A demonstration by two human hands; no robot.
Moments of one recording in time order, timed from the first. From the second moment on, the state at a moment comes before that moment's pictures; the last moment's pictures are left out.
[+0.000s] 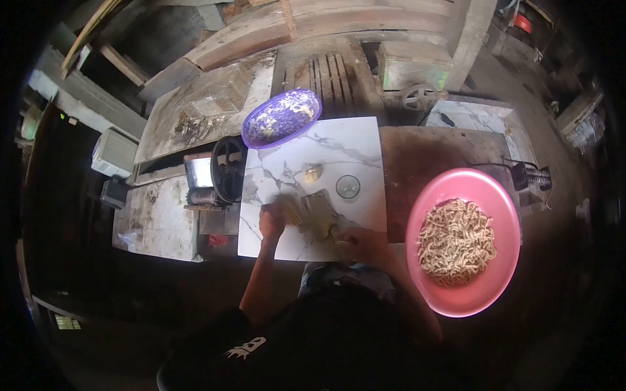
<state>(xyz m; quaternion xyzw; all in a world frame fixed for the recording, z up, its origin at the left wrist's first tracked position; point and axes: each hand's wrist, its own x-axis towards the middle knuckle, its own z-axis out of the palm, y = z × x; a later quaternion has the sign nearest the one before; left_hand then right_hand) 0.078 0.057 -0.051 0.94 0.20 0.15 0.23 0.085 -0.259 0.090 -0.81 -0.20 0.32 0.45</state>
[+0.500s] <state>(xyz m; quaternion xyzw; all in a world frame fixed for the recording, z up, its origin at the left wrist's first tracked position) 0.071 0.081 -0.037 0.75 0.25 0.03 0.61 0.150 -0.064 -0.018 -0.91 -0.30 0.19 0.20</state>
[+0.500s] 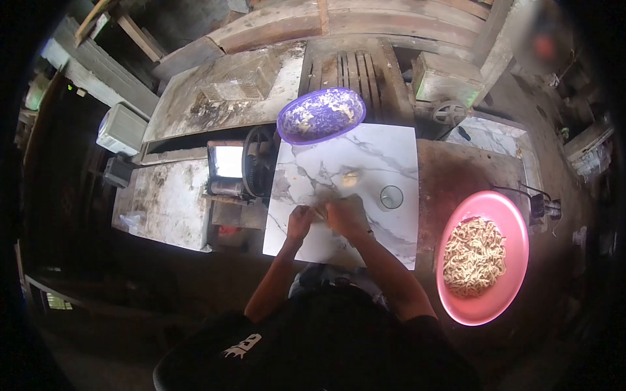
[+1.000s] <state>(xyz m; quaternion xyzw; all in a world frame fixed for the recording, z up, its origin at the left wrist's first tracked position) 0.093 0.090 -0.034 0.93 0.14 -0.05 0.35 0.151 -0.057 -0.070 -0.91 -0.29 0.06 0.30</state>
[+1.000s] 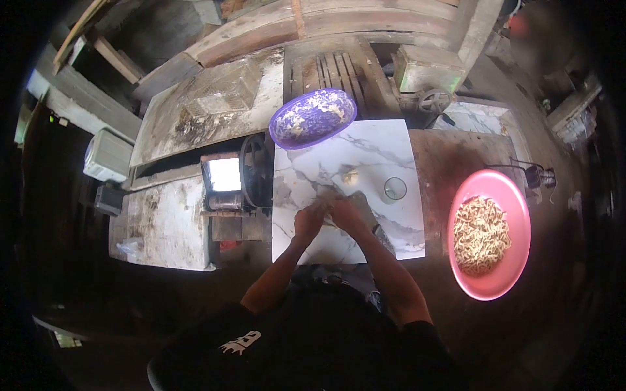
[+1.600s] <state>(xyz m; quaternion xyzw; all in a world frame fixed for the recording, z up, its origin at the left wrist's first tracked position) 0.078 0.114 -0.016 0.77 0.03 -0.17 0.62 0.007 -0.272 0.080 -0.72 0.18 -0.10 0.66</state>
